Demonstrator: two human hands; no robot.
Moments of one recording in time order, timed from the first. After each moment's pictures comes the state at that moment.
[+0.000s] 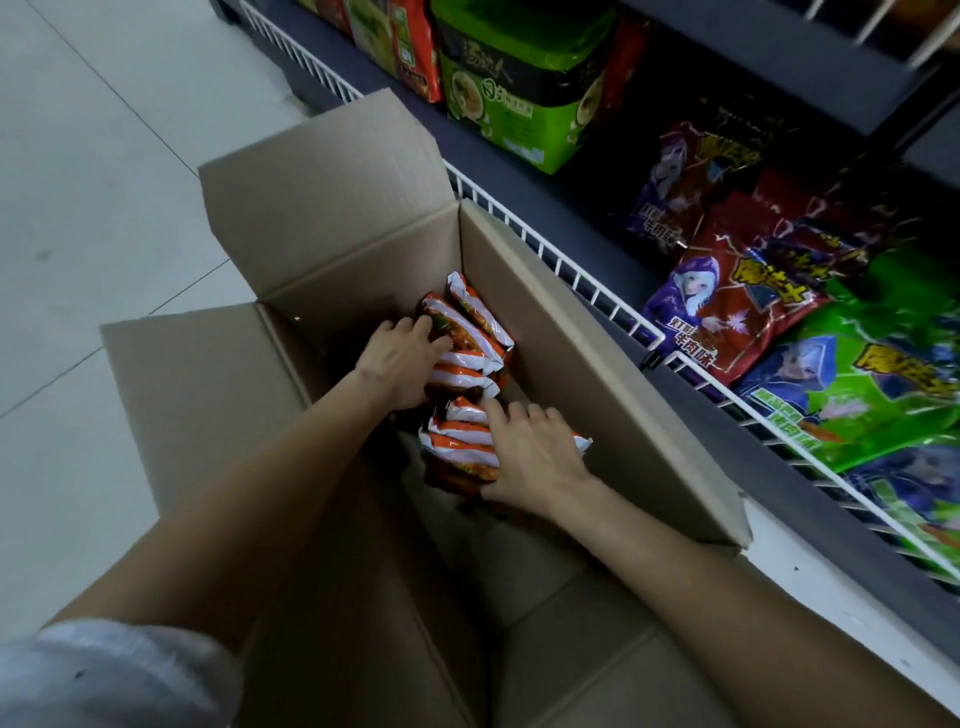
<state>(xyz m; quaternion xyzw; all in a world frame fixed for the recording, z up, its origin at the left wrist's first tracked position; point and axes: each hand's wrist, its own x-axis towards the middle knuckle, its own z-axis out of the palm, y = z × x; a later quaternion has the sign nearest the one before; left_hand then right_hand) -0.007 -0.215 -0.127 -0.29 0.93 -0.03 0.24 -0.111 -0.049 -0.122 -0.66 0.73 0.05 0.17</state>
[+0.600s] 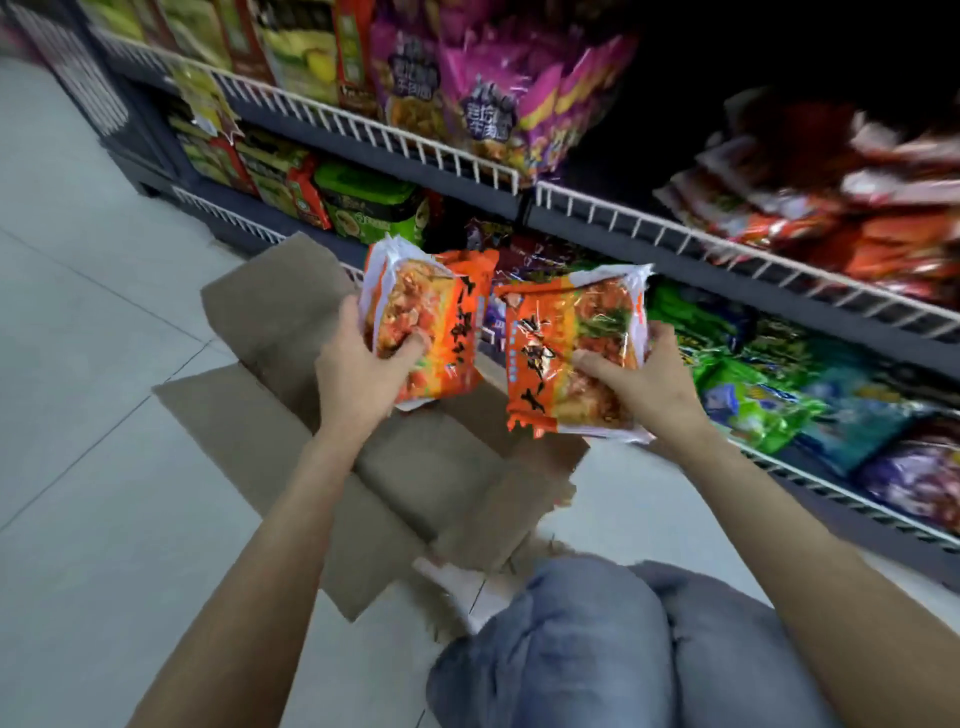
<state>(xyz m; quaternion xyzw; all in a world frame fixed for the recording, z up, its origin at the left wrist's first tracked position) 0.017 -0.009 0.116 -0.41 0.77 0.37 -0.32 -0.156 0.187 0.132 -0.18 0.83 -0.48 0.21</state>
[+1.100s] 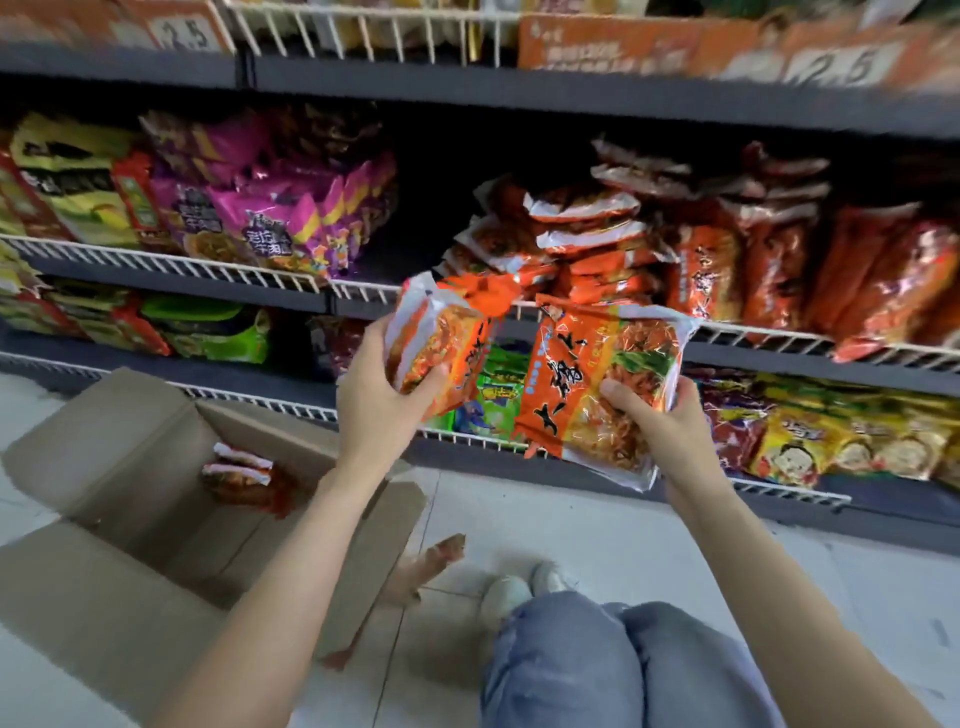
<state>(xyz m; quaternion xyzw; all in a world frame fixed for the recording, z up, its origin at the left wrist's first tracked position) -0.112 0.144 0.178 -0.19 0.83 0.40 -0.34 -0.202 0.383 0.179 0.02 0.73 -0.68 0.12</state>
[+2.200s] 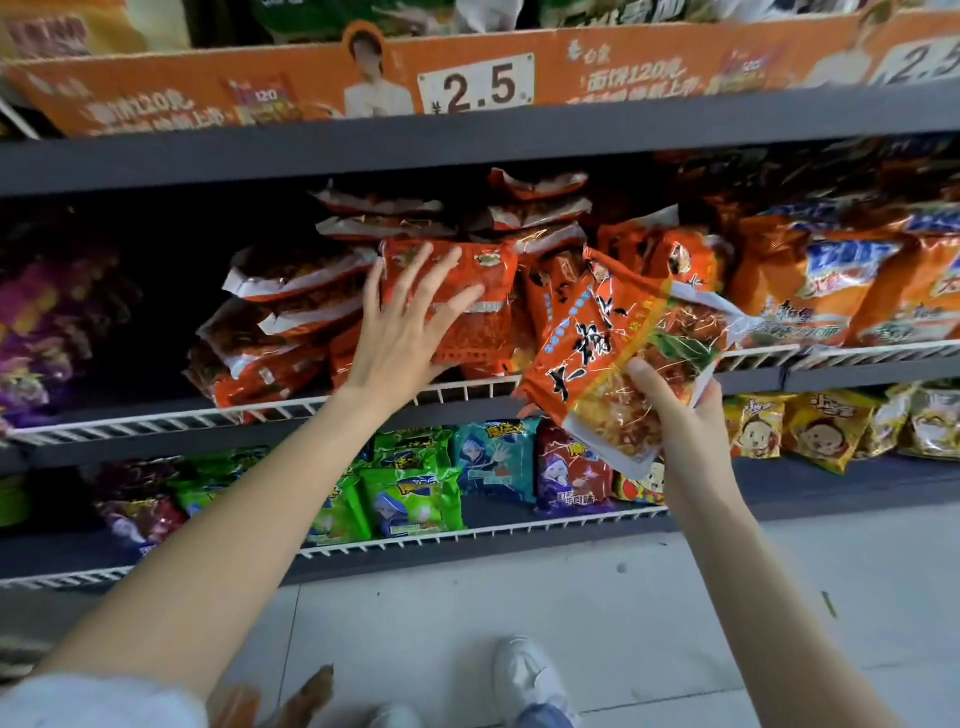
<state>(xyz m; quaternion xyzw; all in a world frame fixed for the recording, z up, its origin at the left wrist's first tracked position) -0.405 0.277 0.176 0.17 0.91 -0.14 -0.34 -0.349 0.548 0.170 0.12 0.64 -0.76 -0.05</state>
